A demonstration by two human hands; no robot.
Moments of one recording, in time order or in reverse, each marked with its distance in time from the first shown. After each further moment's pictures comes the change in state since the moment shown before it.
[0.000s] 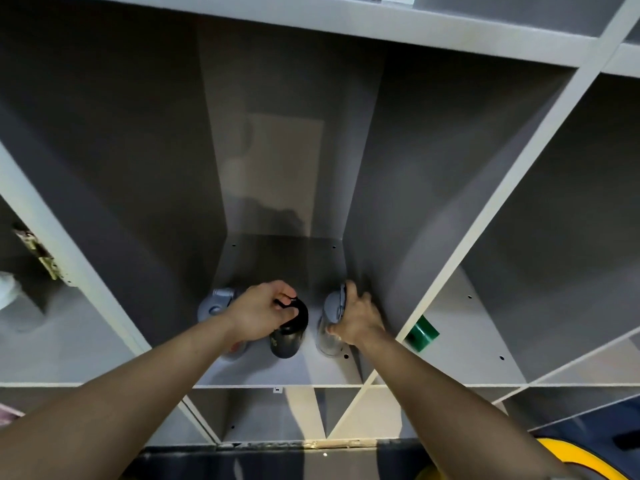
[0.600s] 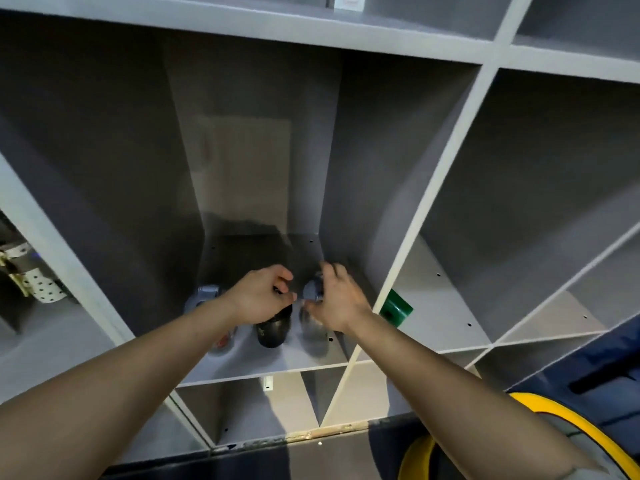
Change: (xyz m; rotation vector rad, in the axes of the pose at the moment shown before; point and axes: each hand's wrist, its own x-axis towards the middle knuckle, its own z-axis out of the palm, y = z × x) left_hand -0.022 0.045 0.004 0.173 -0.045 0.113; right_hand -0.062 -0.020 -0.033 0.004 0.124 -0.210
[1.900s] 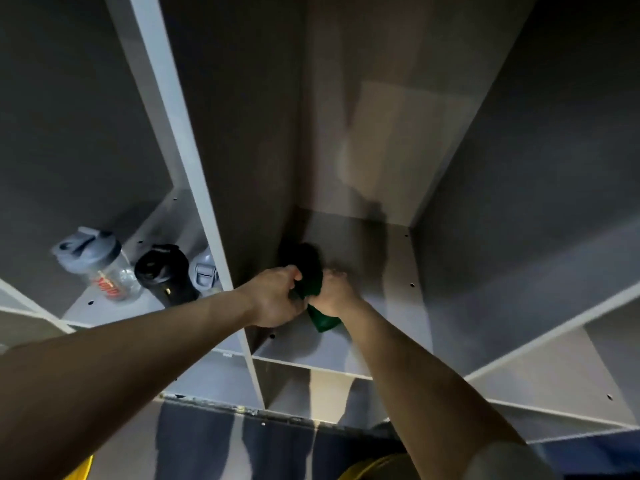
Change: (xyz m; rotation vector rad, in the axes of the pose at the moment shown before) left_hand 0.116 0.165 0.209 0.244 0.036 -0.215; right_hand 0.123 0.283 0.011 -0.009 -0.312 -0.042
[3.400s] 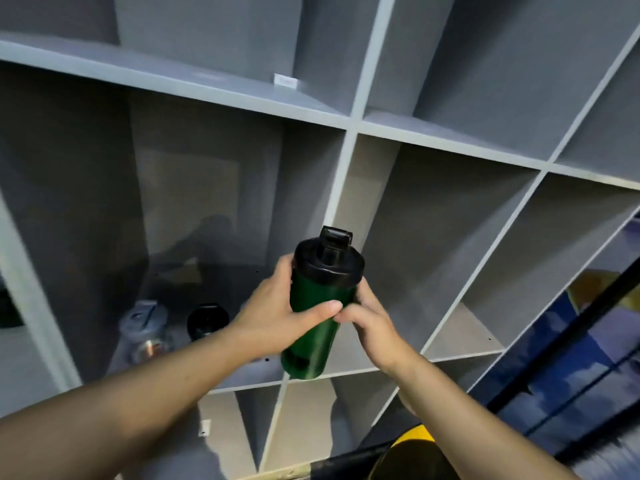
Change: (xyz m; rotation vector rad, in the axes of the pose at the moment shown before) left_hand -0.218 -0.088 -0.144 -0.598 0.231 0.614; right_hand -0.322 -0.244 -0.050 0.906 0.408 -0.346
